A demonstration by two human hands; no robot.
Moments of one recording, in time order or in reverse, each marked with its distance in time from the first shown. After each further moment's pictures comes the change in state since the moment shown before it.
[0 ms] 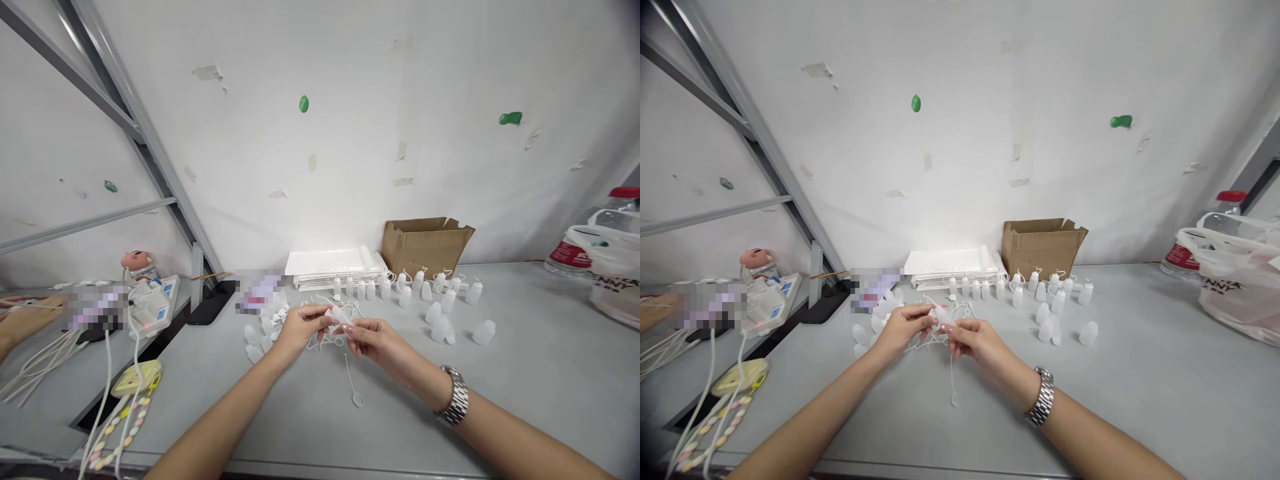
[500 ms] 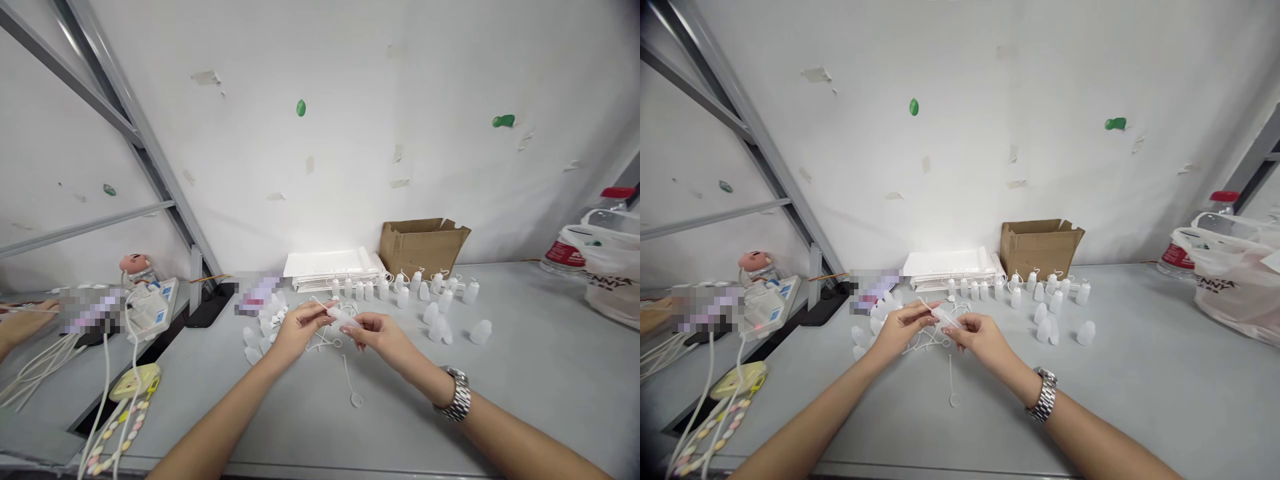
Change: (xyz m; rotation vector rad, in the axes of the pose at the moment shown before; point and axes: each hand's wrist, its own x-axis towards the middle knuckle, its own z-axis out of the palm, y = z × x) left_hand -0.002 -0.002 -0.005 0.156 0.002 0.160; right_hand 0.001 -0.010 -0.001 -0.437 0.182 -0.080
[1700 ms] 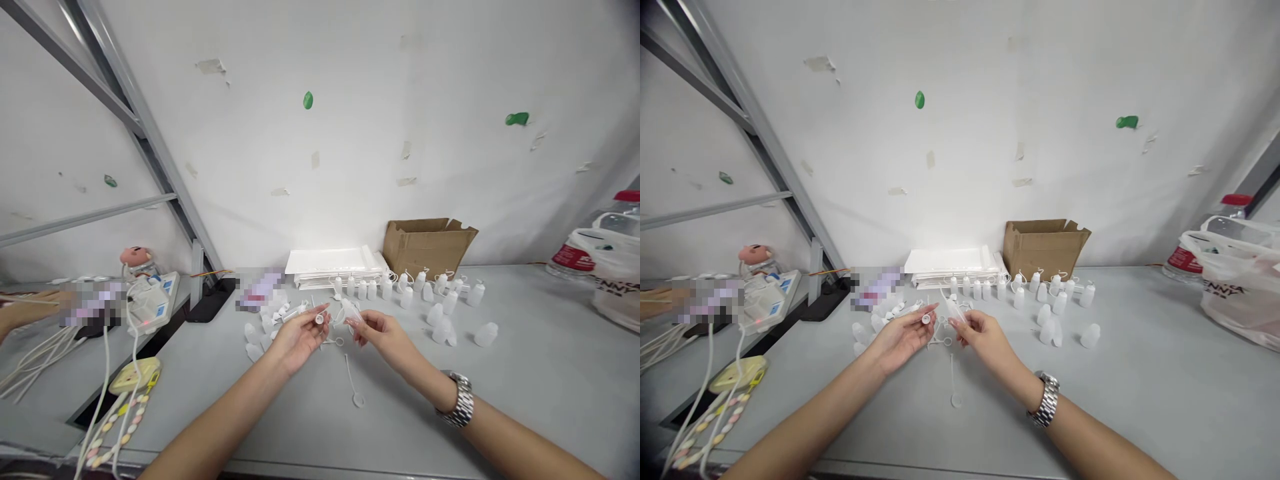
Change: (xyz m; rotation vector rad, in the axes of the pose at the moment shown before) left_hand -0.005 0.002 0.004 -0.914 0.220 -0.631; right_hand 0.001 0.005 0.004 -0.012 0.099 -0.004
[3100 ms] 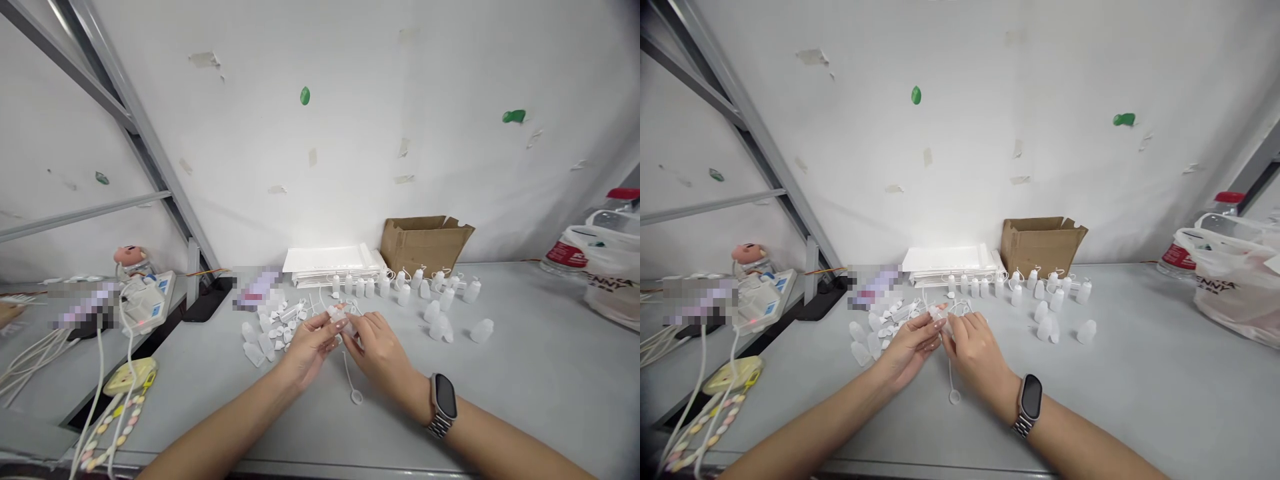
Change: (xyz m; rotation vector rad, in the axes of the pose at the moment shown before) left_hand -0.015 -0.026 0.015 0.210 -0.188 0.153; right_hand -0.008 0.021 0.017 -0.941 0.350 -0.858
